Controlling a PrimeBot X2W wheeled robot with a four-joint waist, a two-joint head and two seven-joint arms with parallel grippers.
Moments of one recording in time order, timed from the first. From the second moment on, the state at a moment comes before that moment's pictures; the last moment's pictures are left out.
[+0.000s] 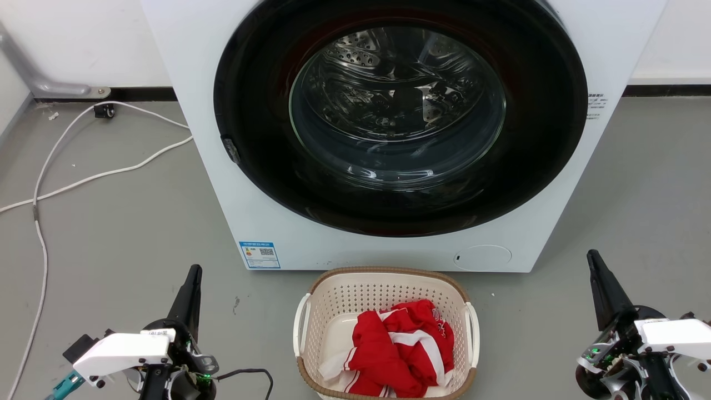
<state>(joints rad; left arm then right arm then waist) -0.10 0.06 0.10 0.25 -1.62 -0.13 0.10 -0.10 -0.06 -0.10 0.25 1.62 0.13 0.10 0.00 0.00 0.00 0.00</state>
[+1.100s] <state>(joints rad) -0.07 0.05 0.05 0.23 -1.58 -0.13 0.05 -0.06 -0.06 -0.06 0.24 1.57 0.13 0.06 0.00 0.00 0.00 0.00</state>
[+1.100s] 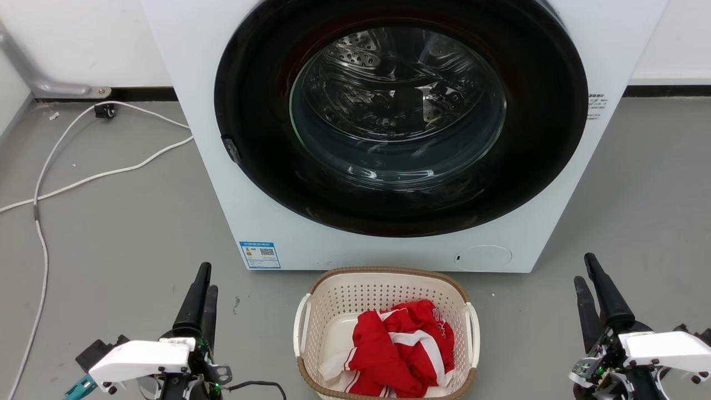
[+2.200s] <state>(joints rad) -0.07 0.05 -0.01 0.16 -0.87 -0.12 -0.07 -0.02 -0.05 -0.03 0.10 0.75 0.13 -0.05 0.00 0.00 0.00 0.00</state>
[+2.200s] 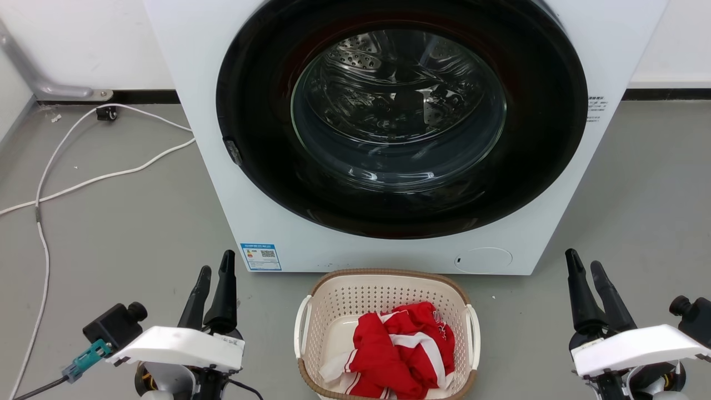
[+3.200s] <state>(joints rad) -0.09 0.08 -0.09 0.19 -0.45 -0.10 -0.16 0.03 -0.05 -0.01 0.03 0.32 0.13 -0.04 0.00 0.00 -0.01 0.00</state>
